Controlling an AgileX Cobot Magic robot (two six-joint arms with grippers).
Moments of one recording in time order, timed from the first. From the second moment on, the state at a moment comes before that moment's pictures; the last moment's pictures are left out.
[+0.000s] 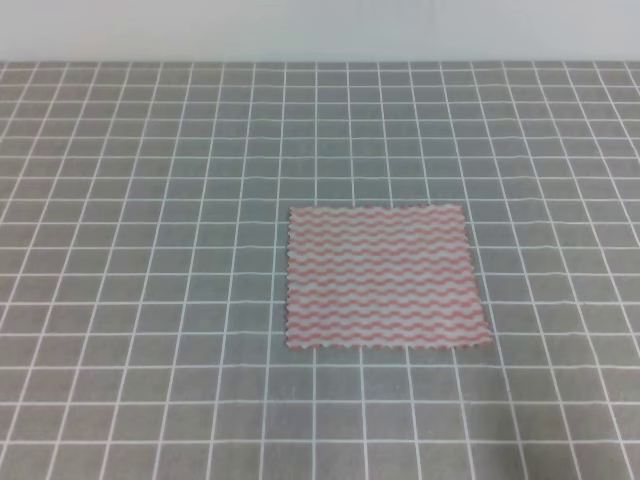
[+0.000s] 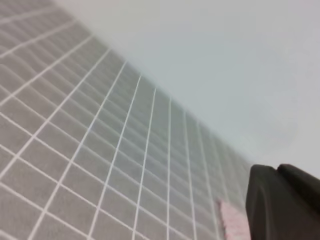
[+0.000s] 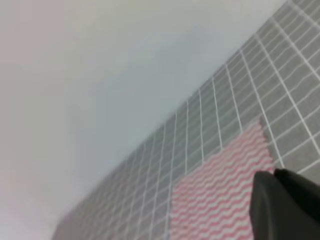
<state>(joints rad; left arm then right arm) 0.00 0.05 -0.01 -0.95 0.07 0.21 -0.01 0.01 0.00 1.17 0.25 -0.16</state>
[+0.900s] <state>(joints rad) -0.01 1.04 -0.69 -0.95 0.47 0.83 0.00 0.82 -0.46 1.15 0.41 -0.69</state>
